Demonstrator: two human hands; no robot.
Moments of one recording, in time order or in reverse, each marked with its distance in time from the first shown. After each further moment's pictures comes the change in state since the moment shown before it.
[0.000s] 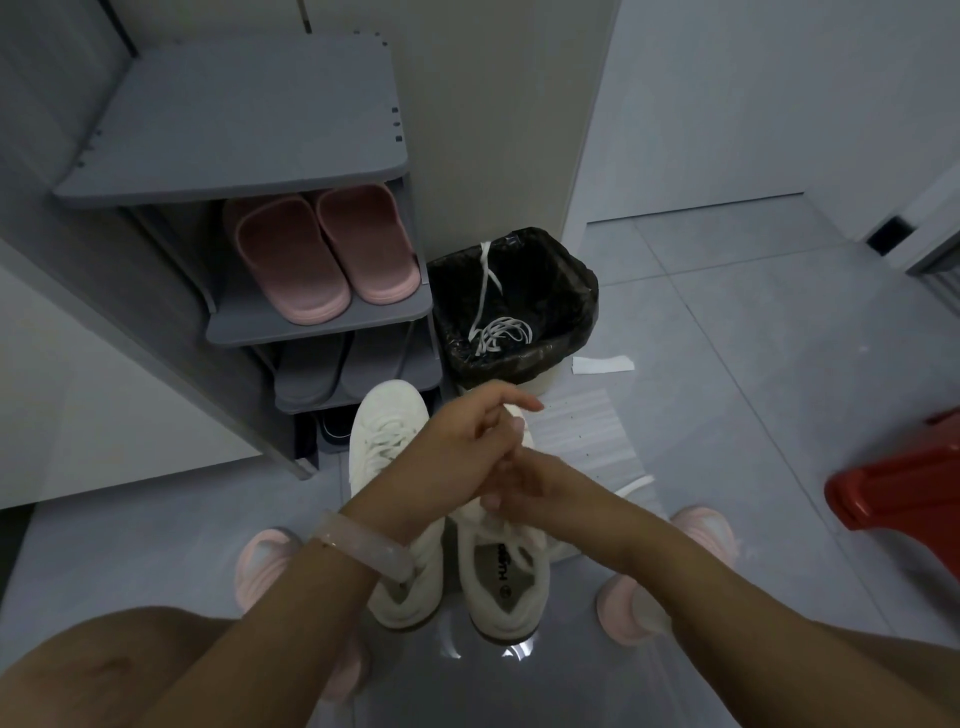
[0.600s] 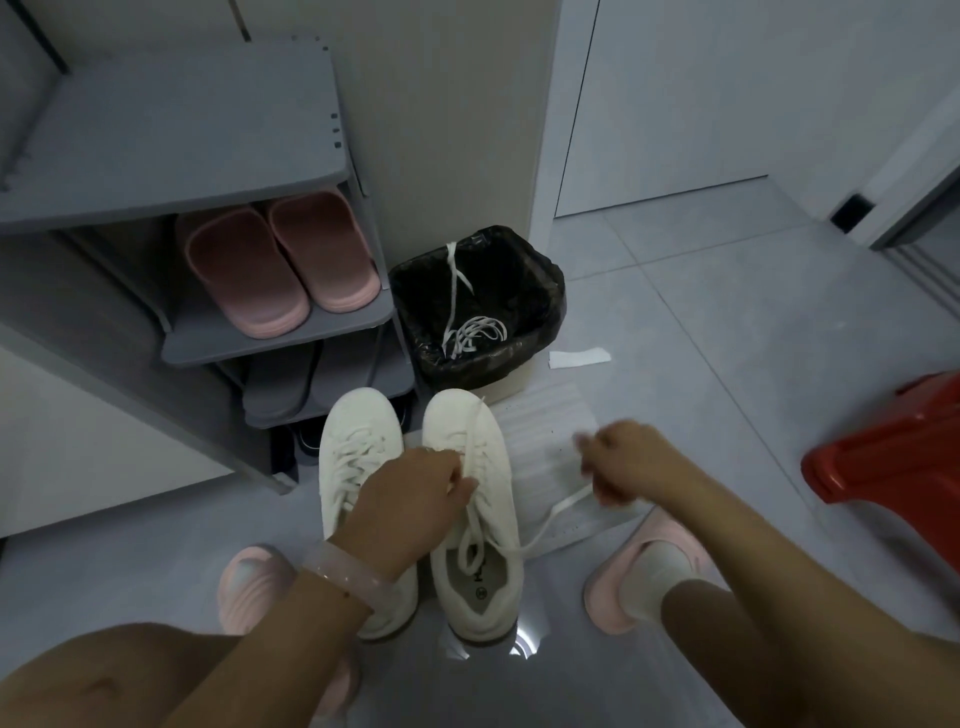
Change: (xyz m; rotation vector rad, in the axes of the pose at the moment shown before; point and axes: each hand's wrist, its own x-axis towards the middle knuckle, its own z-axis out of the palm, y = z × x) left_hand 0.001 -0.043 0.011 0.985 0.001 -0.133; right_hand -0.026 0.019 -0.077 -0.487 0.494 0.564
